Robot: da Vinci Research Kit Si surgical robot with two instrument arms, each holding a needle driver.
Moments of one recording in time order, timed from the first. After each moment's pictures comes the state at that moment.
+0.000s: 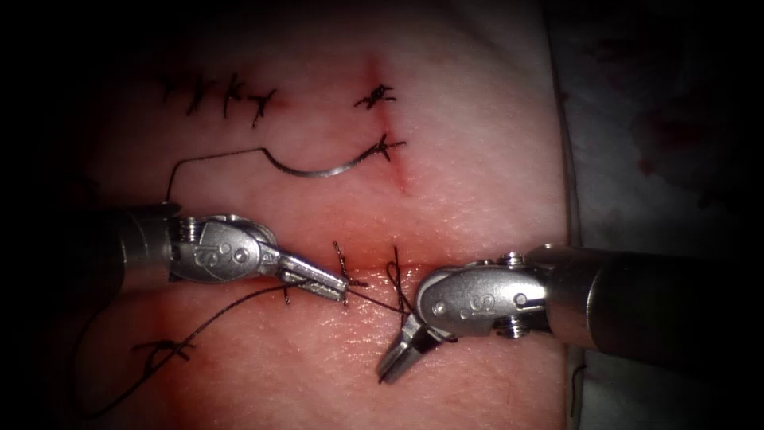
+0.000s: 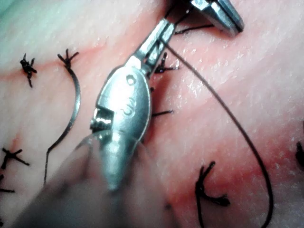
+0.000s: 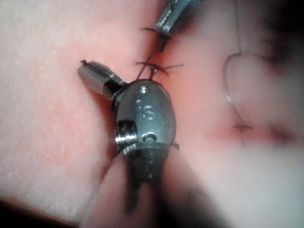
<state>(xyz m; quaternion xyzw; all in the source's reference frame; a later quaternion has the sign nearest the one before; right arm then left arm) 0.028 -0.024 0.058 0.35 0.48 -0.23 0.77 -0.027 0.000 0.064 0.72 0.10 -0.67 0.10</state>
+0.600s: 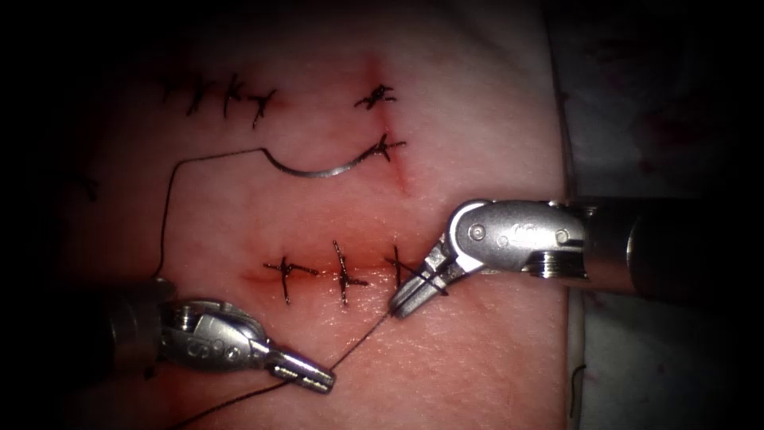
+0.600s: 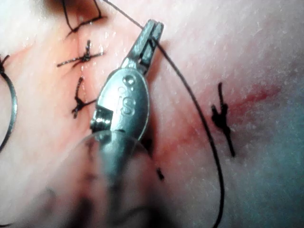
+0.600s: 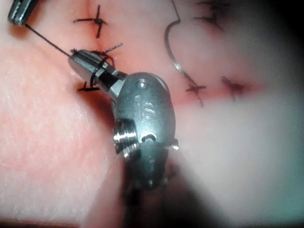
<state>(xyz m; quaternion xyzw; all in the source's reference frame) 0.026 -0.015 0.058 0.33 0.58 -0.07 0.74 -0.027 -0.010 0.064 0.69 0.11 -0.71 0.12</state>
